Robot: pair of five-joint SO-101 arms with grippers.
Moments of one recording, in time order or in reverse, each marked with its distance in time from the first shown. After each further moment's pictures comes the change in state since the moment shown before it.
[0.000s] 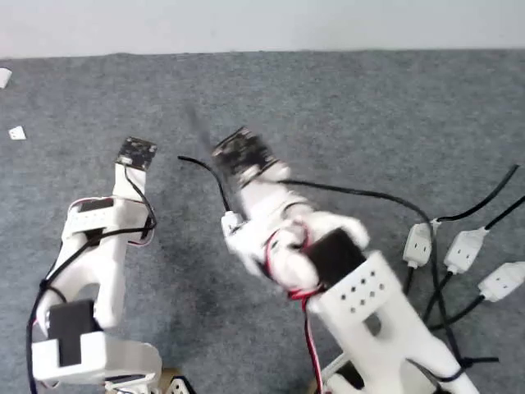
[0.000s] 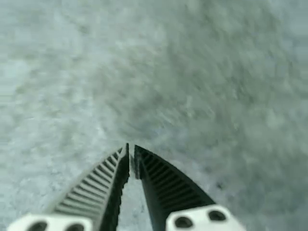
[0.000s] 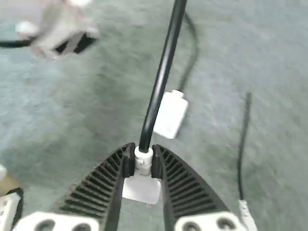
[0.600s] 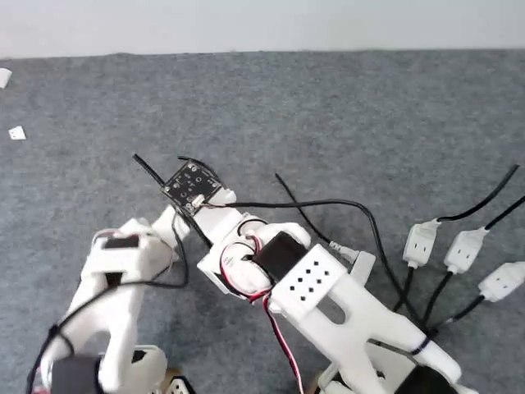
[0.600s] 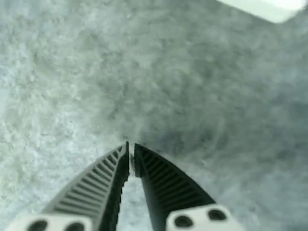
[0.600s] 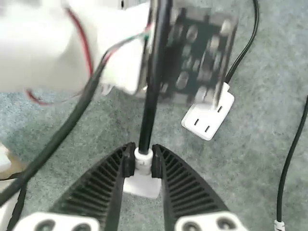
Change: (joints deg) left arm 8.9 -23.2 25.9 -6.9 -23.4; right arm -6.2 10.8 5.7 -8.2 -0.3
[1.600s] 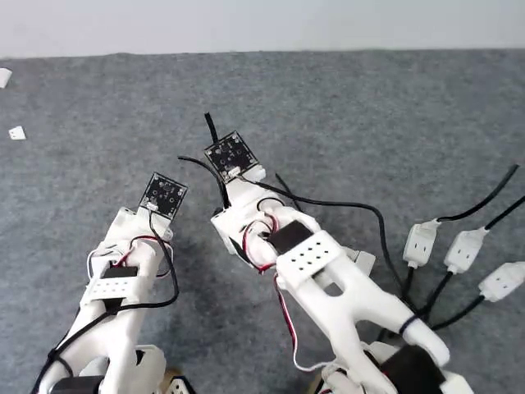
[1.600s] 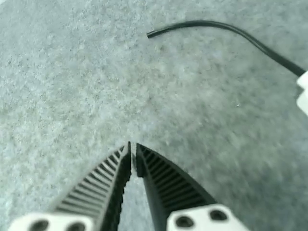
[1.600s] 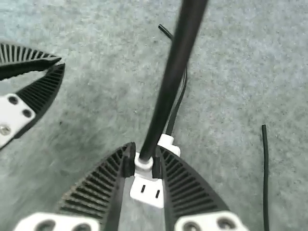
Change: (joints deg) left arm -2.5 -4.4 10.8 -32.3 22.2; right arm 11.4 8.4 12.0 -35.1 -2.7
